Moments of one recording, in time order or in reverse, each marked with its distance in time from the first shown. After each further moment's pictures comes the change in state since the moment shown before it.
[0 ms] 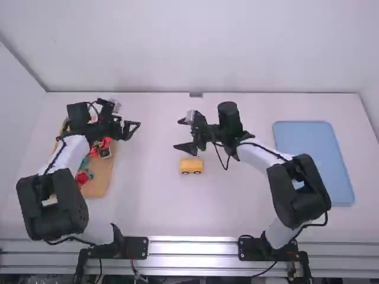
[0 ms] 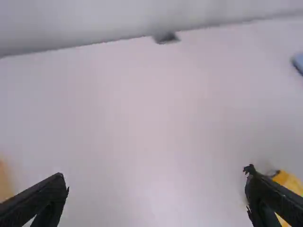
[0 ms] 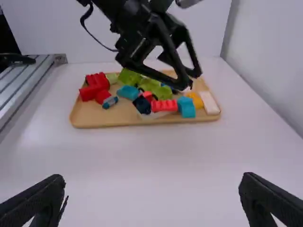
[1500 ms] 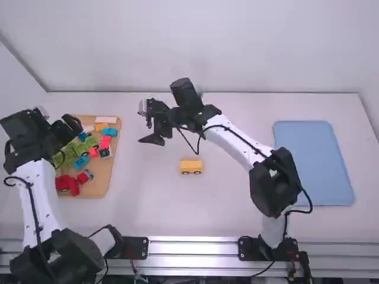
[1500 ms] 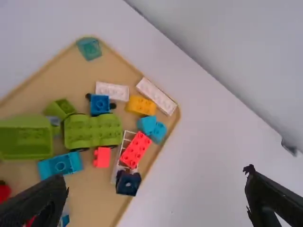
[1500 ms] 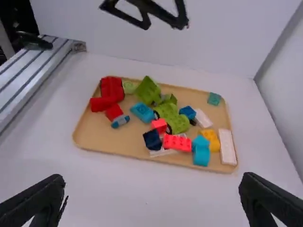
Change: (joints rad) left arm 0.306 -0.375 0.115 -0.399 -0.452 -0.555; right arm 0.238 0.184 0.623 -0.598 0.141 -0.245
